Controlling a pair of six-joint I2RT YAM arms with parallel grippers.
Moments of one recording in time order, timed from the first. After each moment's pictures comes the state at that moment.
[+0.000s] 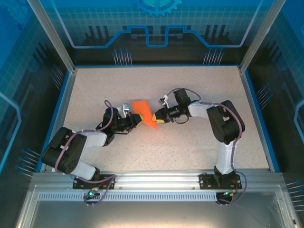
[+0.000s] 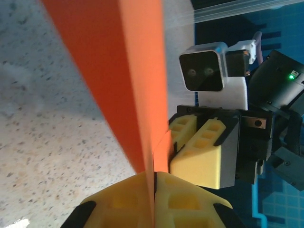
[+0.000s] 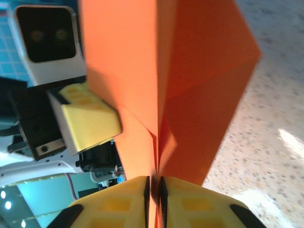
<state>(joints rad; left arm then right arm) -0.33 1.49 0.43 0.65 0.59 -1.12 0.42 1.98 1.12 -0.11 -1.14 0.59</state>
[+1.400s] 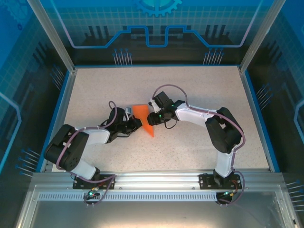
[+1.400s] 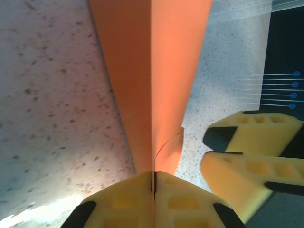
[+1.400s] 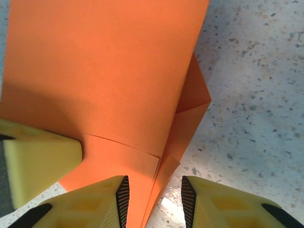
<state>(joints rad) -0.37 1.53 0.50 0.36 0.45 -1.00 0.70 1.88 1.25 -0.43 -0.21 0.34</state>
